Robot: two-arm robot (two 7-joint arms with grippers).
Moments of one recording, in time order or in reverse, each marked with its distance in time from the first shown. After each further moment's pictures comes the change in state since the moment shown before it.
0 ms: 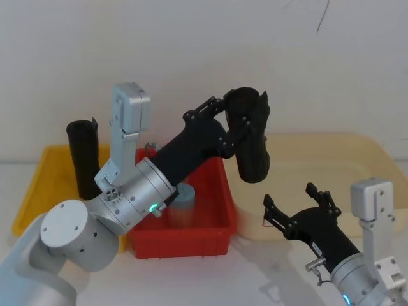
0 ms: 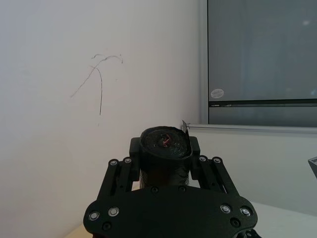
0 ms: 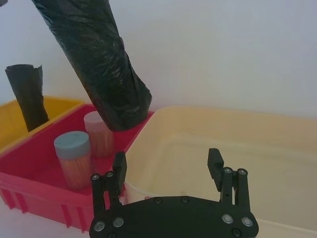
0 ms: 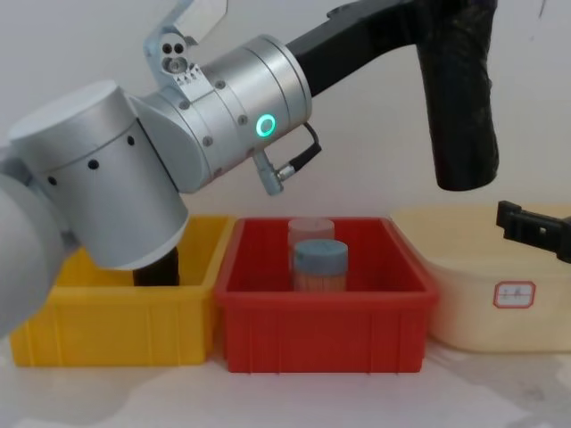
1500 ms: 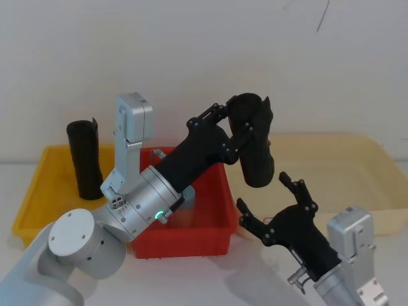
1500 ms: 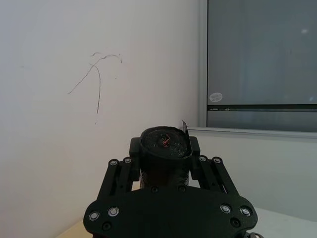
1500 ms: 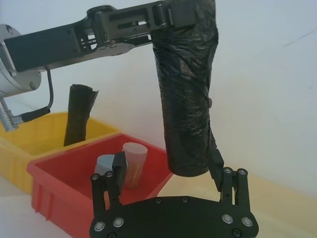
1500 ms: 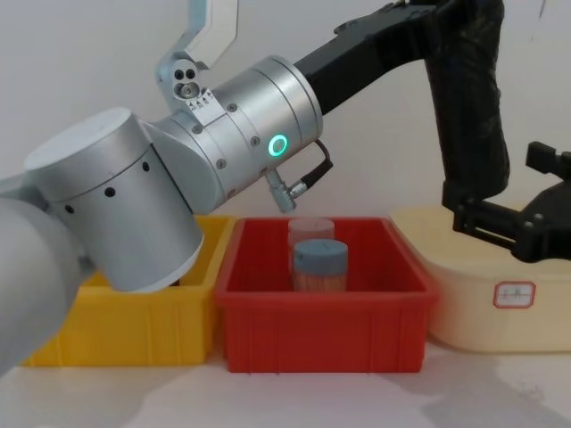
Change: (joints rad) left arm 0.008 -0.015 0.016 0.036 -0.025 -0.046 -0.003; right arm 0.026 0.005 -0.056 0.105 -0.183 -0.361 0.109
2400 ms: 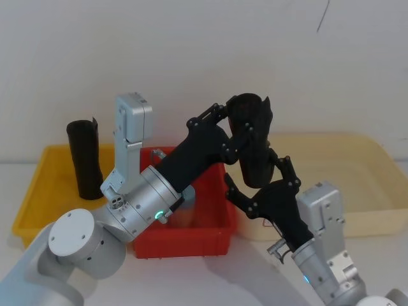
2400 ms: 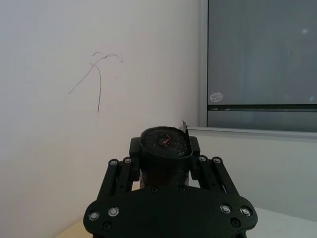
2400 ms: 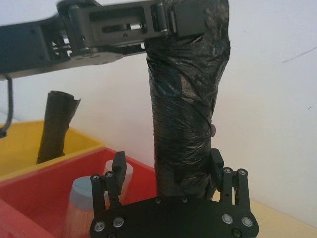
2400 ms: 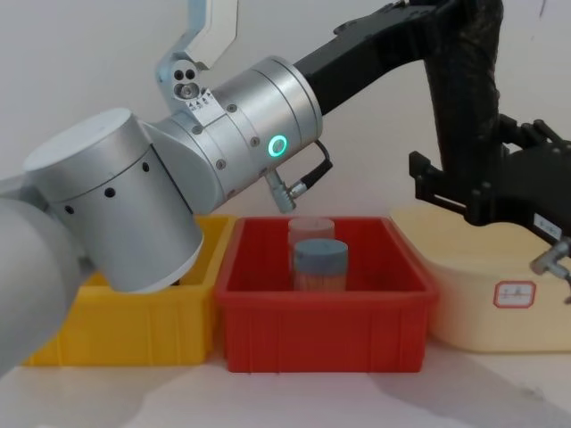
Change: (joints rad) left arm 0.000 0.000 0.000 0.001 0.000 -0.001 0.000; right arm 0.133 -0.097 -0.017 0.129 -0.116 -0.022 -0.043
